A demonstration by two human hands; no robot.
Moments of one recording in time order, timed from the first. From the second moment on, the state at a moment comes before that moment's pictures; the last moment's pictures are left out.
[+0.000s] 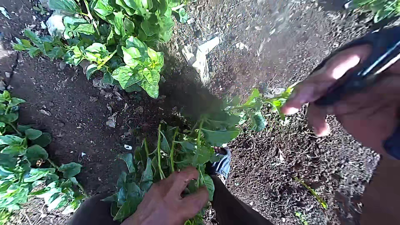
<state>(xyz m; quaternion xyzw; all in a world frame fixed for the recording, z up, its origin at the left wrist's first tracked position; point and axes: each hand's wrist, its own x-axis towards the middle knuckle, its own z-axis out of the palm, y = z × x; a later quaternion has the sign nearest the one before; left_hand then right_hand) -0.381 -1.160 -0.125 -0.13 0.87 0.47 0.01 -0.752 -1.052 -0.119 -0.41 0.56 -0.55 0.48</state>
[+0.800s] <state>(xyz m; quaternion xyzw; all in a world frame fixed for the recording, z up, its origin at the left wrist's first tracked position) -0.354 -1.136 -0.137 -0.01 0.91 0.41 0.05 -0.671 -0.992 -0.203 -0.03 0.49 -0.22 0.84</state>
